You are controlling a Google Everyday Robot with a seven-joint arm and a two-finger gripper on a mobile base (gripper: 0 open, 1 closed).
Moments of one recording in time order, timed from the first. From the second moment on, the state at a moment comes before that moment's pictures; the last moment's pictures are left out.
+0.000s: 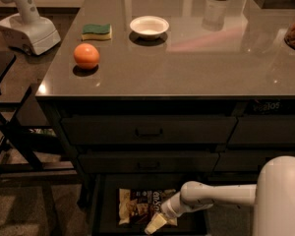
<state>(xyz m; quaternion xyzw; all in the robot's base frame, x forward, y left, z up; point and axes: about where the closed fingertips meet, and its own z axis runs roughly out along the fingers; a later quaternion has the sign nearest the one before) 0.450 -0.038 0.260 -0.48 0.81 0.27 0.19</state>
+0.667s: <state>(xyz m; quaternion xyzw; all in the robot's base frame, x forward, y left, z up) 0.489 -0.045 0.234 -0.51 0.80 0.22 0.23</state>
